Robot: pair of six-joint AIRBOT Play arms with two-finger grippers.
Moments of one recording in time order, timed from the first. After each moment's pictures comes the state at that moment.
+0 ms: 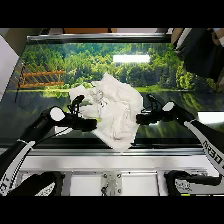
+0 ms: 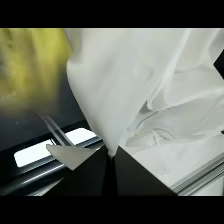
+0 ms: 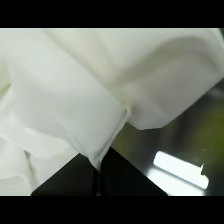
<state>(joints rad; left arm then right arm) -0.33 -1.11 0.78 0.95 -1.00 -1.52 0.11 -1.44 0.85 -0.90 0.87 1.18</state>
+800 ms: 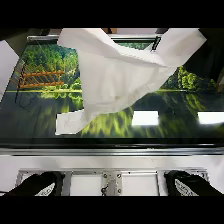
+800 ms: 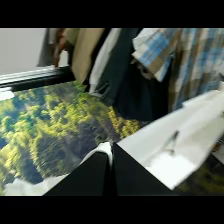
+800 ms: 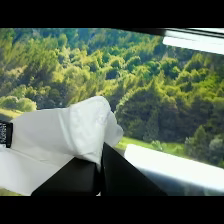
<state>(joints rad) -0.38 -1.16 2.01 1.16 -1.08 -1.63 0.11 -1.11 2.02 -1.34 1.42 1.53</state>
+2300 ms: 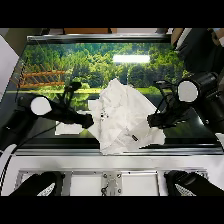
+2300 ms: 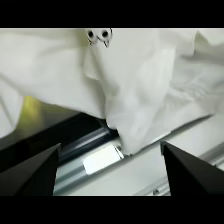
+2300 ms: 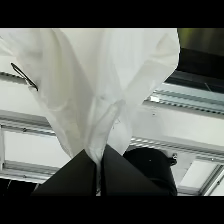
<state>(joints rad) -0.34 -1.01 1.07 1.24 -1.31 -1.59 0.45 -1.12 1.35 -1.50 1.84 1.86</state>
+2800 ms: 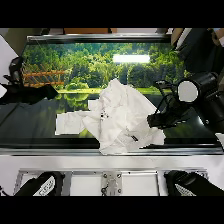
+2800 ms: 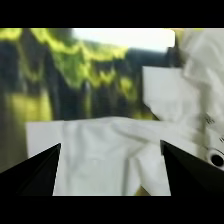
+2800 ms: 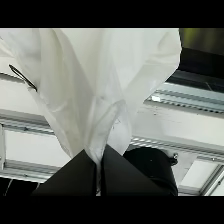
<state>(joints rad) 0.20 -1.09 1.16 1.24 -1.11 -1.49 0.45 -1.12 1.35 -1.50 1.84 1.86</state>
